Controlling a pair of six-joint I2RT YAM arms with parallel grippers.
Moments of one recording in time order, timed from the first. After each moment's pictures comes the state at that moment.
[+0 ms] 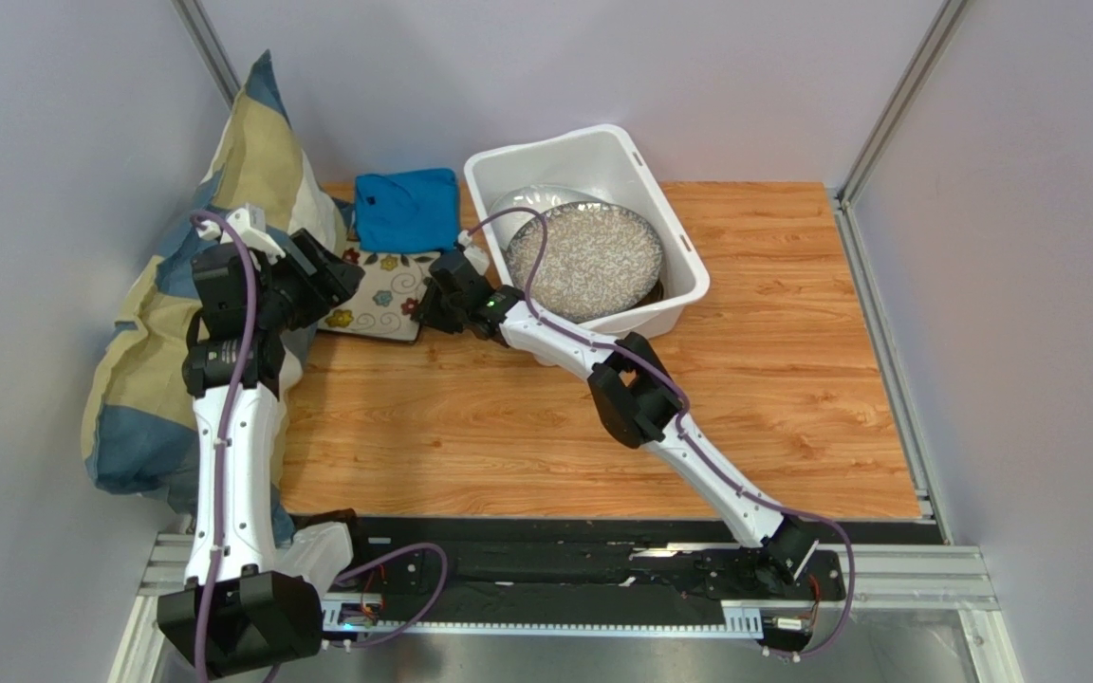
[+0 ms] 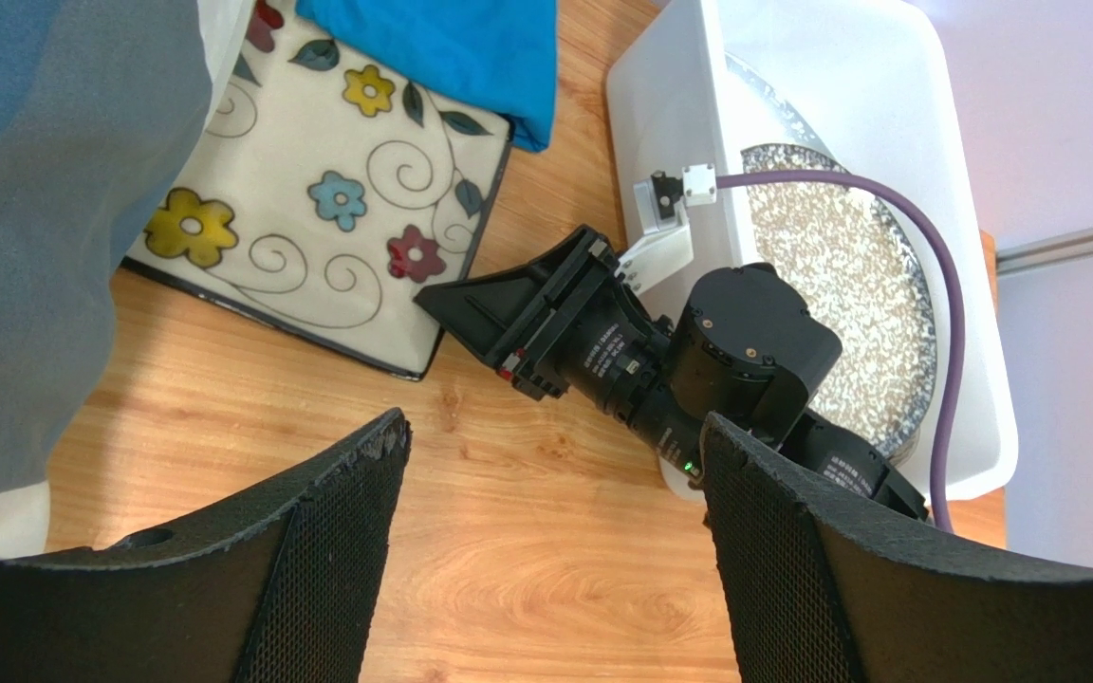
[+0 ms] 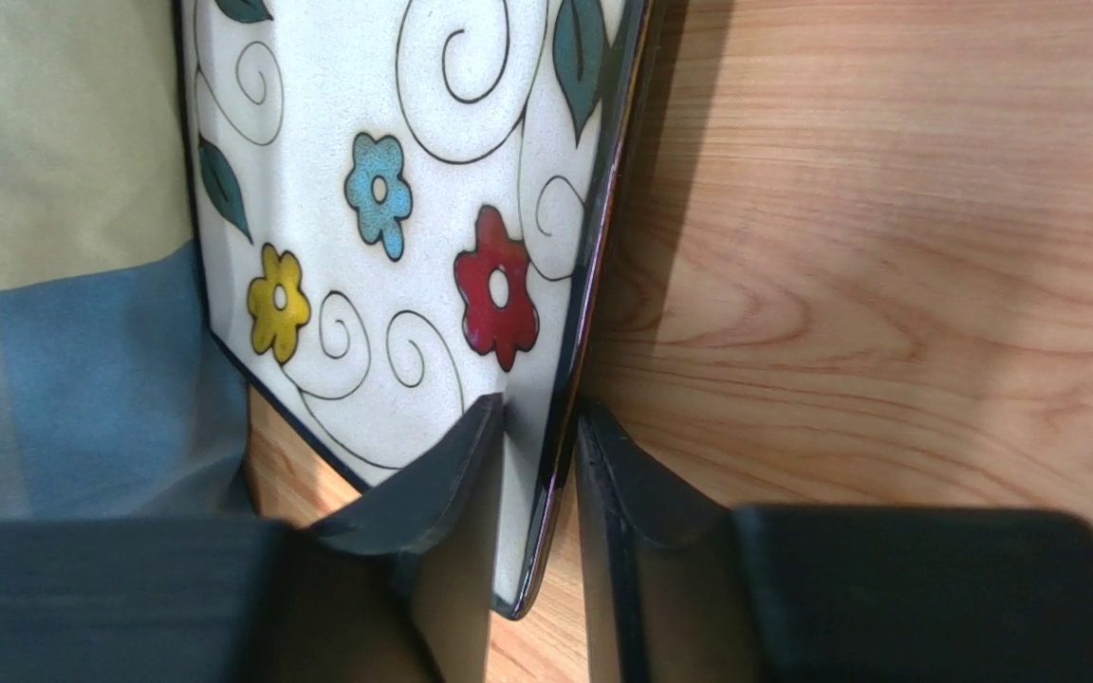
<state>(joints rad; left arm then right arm) 0.23 1.00 1.07 -0.50 0.33 -0.47 0.87 2.76 2.48 -0.31 0.04 1.04</state>
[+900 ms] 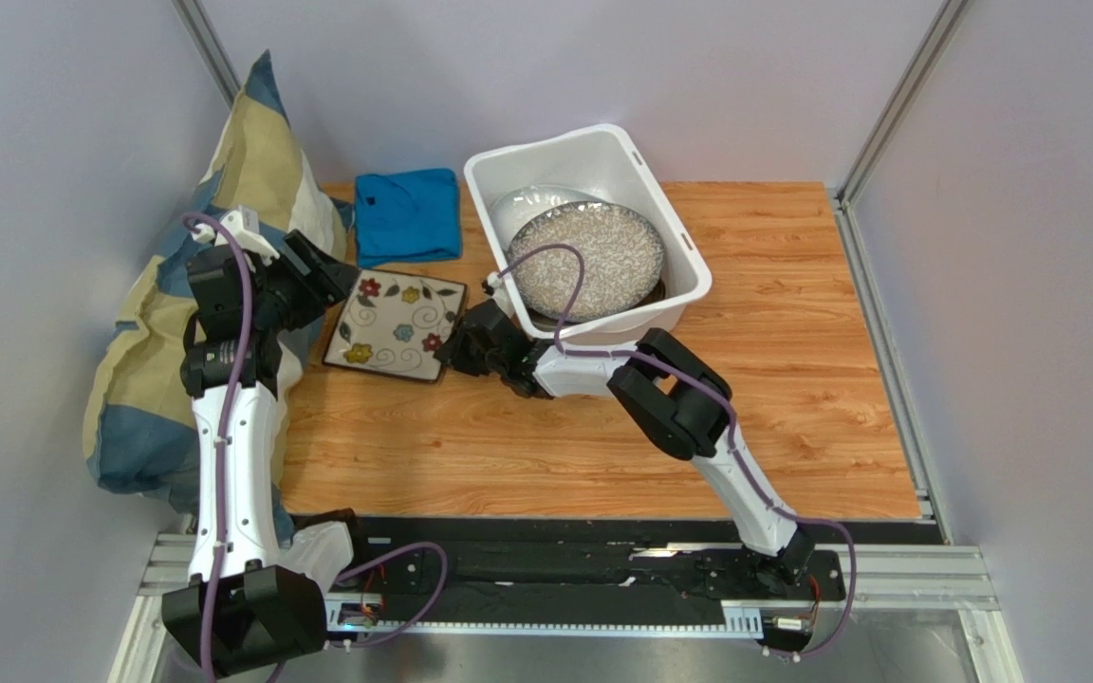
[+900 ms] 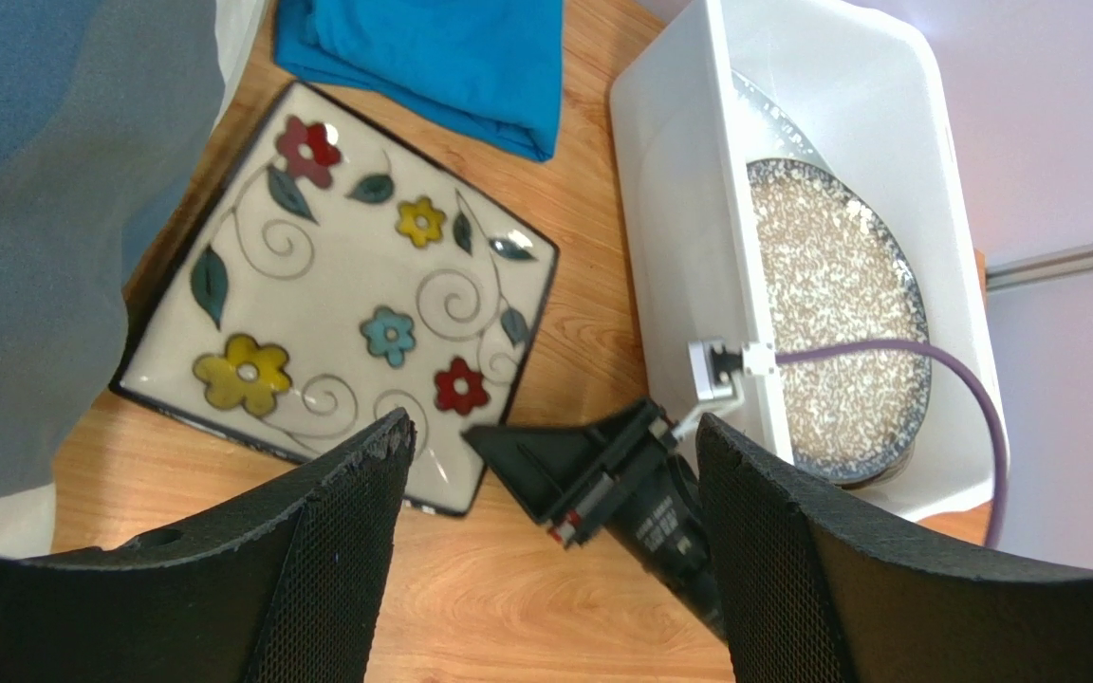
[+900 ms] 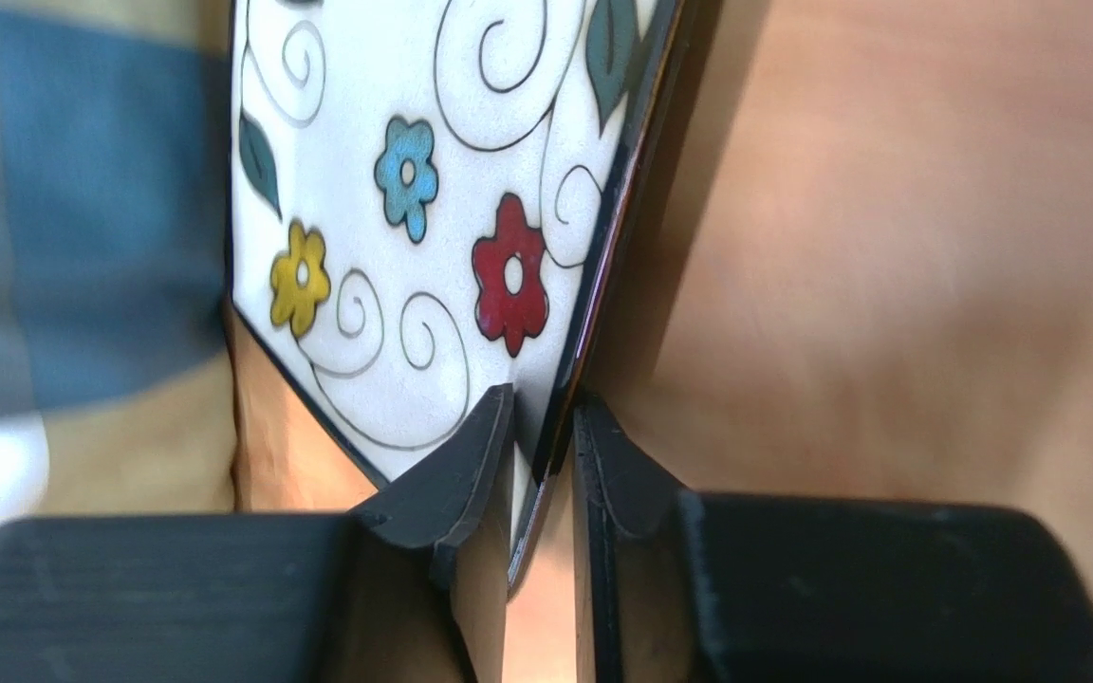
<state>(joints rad) 0.26 1.00 1.06 -0.48 0.36 -0.48 0.92 2.36 1.62 0.24 0.10 1.06</state>
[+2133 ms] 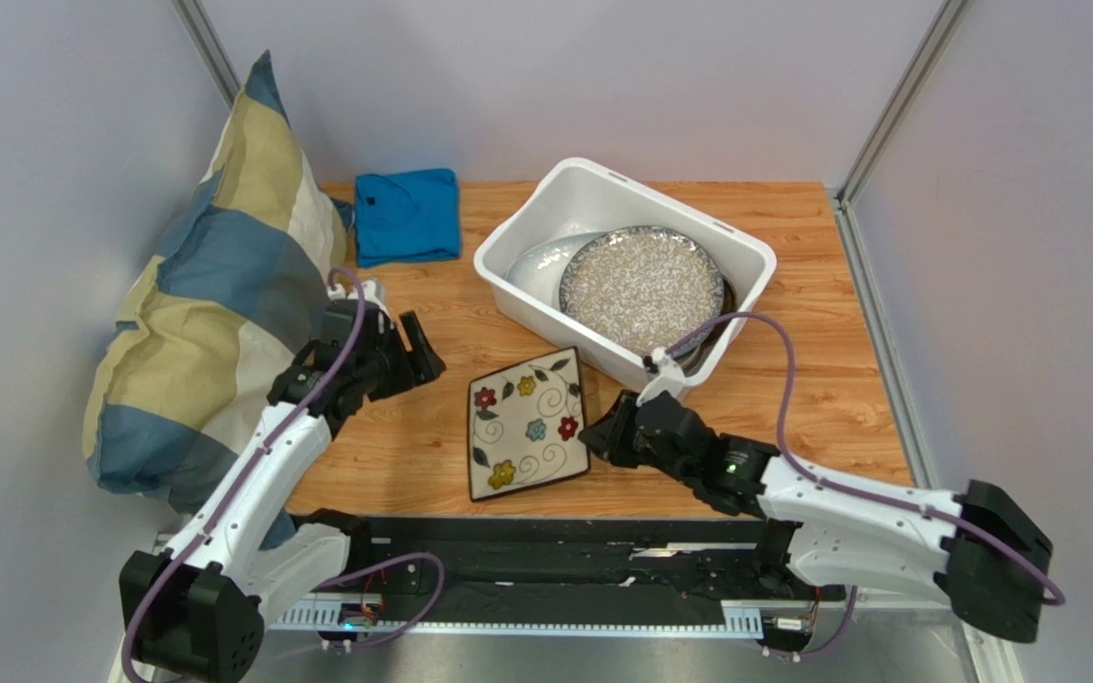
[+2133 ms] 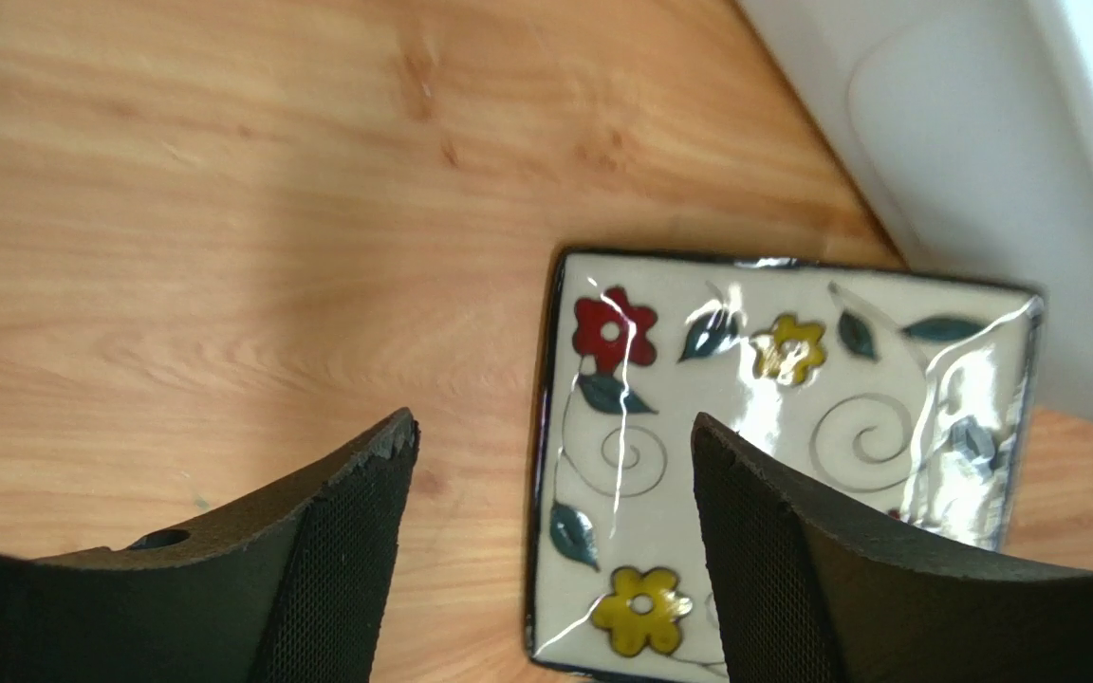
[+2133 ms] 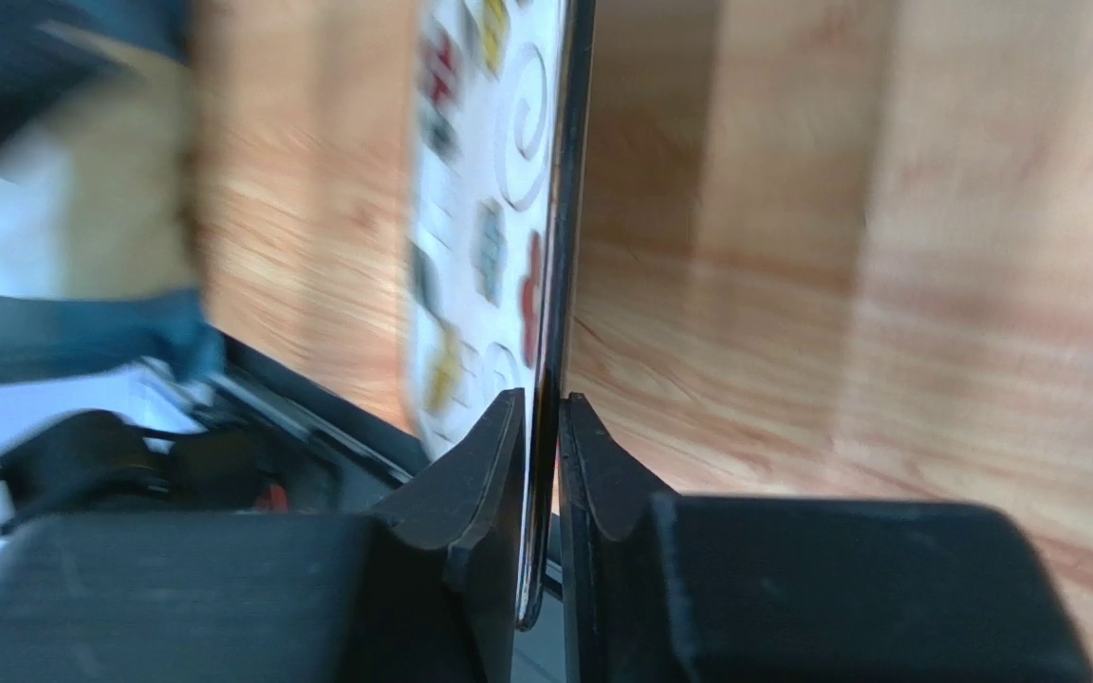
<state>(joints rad) -0.22 0.98 0.78 -0.56 0.06 -0.55 1.04 1.05 0.48 -0.02 0.22 1.06</state>
